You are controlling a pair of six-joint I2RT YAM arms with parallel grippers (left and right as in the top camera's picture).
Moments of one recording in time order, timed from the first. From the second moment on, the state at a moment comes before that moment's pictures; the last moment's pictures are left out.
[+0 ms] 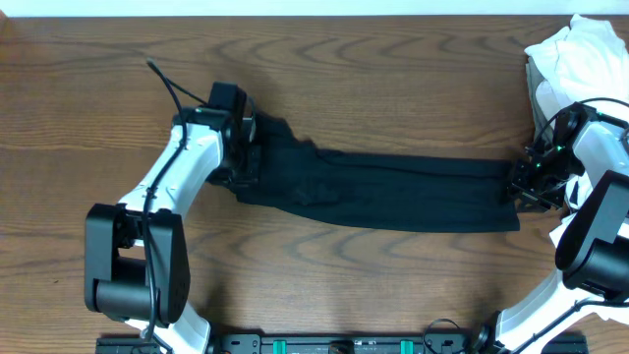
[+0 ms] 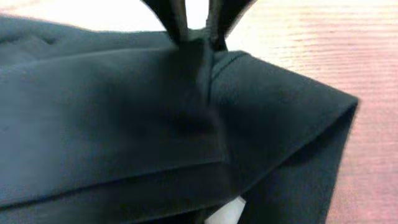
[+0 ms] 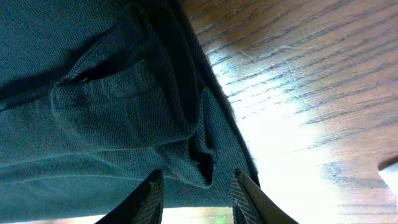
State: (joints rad) left arm -0.16 1.79 1.21 -0.91 0.06 -0.12; right arm -0.38 1.95 1.30 -1.14 -0.12 0.08
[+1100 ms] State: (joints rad) left arm -0.17 1.89 1.27 -0.68 0.40 -0.13; right arm -0.38 1.95 1.30 -1.14 -0.12 0.08
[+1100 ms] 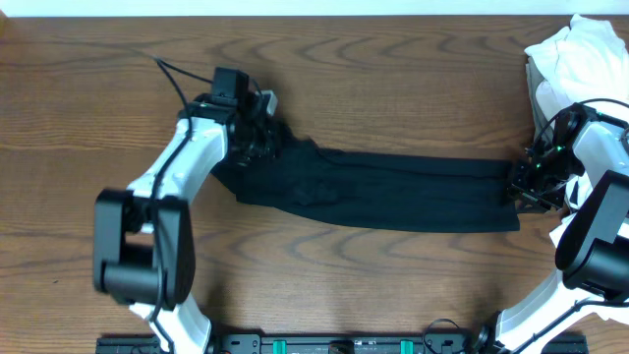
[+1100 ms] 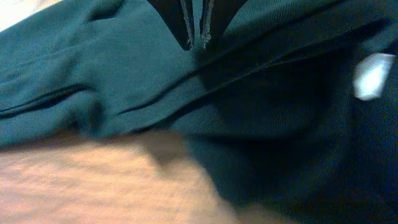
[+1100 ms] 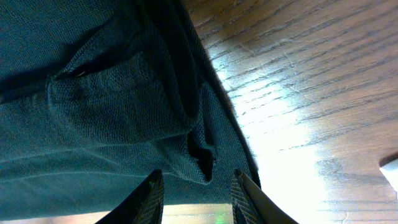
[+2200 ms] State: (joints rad) left arm -0.16 2.02 1.31 -0.85 0.32 -0.17; right arm -0.54 1.95 1.33 -1.21 -0.21 0.05
